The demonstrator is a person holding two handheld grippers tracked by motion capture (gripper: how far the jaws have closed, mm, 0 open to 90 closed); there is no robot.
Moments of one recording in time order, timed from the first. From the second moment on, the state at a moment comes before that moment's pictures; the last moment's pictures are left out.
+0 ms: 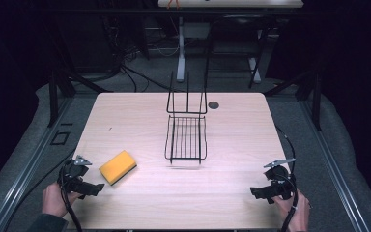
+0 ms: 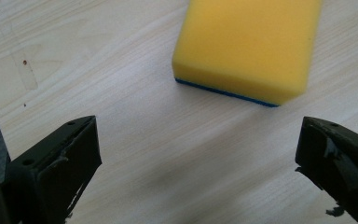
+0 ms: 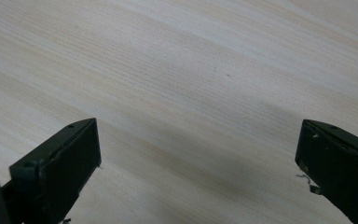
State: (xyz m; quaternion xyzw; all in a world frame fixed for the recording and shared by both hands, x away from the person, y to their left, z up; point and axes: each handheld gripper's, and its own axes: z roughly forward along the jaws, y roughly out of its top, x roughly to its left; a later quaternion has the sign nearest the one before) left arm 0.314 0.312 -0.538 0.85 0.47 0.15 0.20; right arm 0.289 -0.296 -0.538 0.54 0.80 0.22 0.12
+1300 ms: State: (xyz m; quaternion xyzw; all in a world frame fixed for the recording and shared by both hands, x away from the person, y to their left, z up) left arm 0.359 0.277 -0.542 0.89 0.41 0.09 0.16; right arm 0.293 -0.288 -0.536 0.52 0.82 0.21 0.12
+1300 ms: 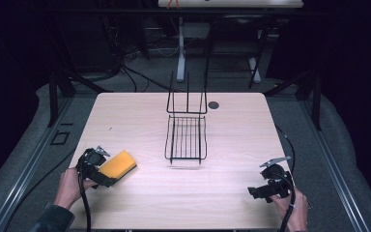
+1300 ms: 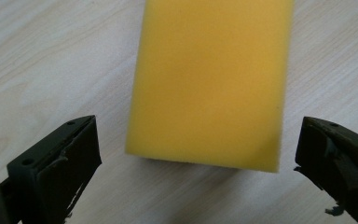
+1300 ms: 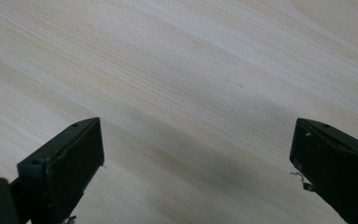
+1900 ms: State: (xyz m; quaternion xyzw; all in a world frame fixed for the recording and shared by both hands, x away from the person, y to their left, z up) left arm 0.363 0.272 -0.553 0.89 0.42 0.08 0.16; right arm 0.289 -0.285 -0.531 0.51 0.82 0.22 0.14
